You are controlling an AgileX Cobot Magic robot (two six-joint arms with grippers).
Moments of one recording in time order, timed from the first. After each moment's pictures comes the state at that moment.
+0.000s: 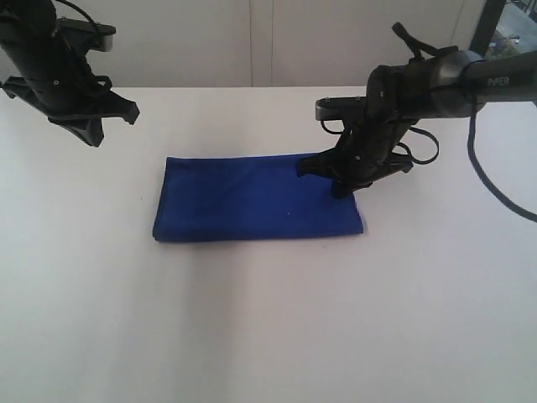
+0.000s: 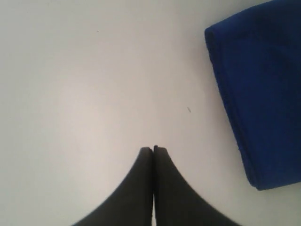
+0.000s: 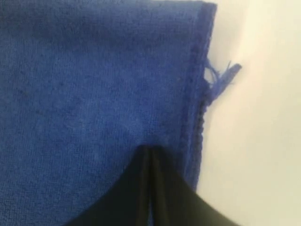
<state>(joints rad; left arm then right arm) -0.26 1.89 -1.60 0.01 1.01 0.06 0.32 2.17 -1.50 0.10 0.65 0.09</state>
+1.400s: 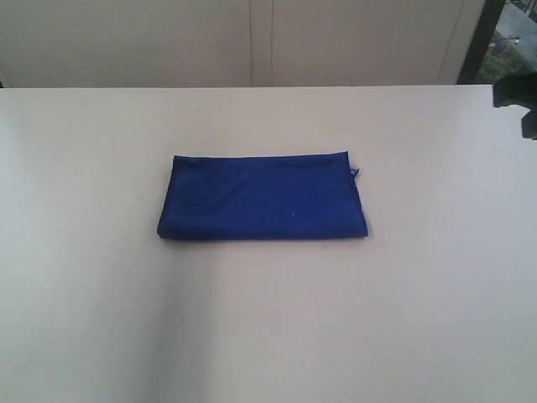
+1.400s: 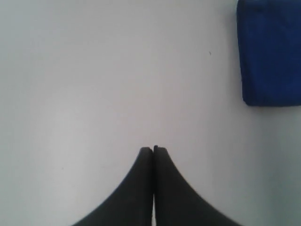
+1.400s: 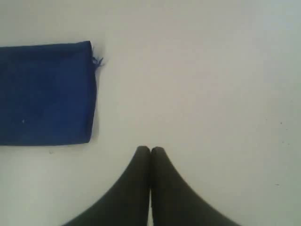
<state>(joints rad) -0.04 1.17 -1.08 -0.10 0.99 0.07 0.00 1.15 -0.99 0.14 0.77 -0.04</state>
